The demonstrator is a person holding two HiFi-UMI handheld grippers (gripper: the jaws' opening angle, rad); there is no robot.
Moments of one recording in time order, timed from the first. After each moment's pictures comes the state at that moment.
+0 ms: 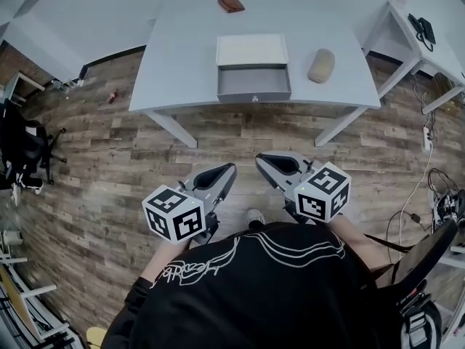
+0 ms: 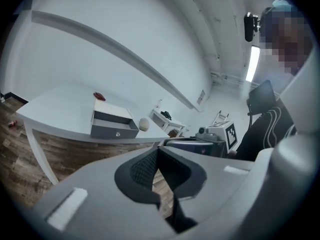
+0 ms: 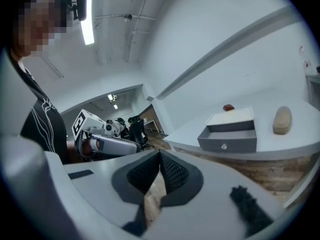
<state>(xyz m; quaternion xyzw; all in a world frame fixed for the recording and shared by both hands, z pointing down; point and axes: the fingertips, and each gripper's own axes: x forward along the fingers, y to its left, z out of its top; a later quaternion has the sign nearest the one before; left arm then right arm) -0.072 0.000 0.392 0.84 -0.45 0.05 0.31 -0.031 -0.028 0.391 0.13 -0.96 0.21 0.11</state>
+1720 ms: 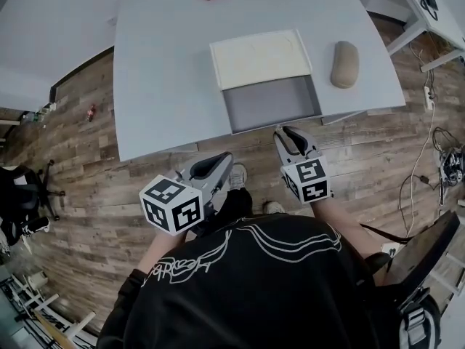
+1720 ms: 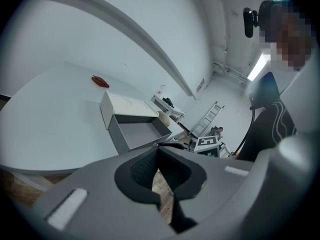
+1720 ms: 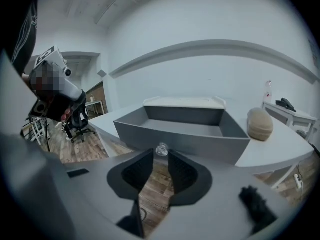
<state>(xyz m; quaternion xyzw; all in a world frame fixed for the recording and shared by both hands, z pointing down) -0.182 -0.166 0.461 0.85 -0.36 0.12 0.37 -0.073 -0.226 0.548 0.40 -0.87 0.15 0.25</state>
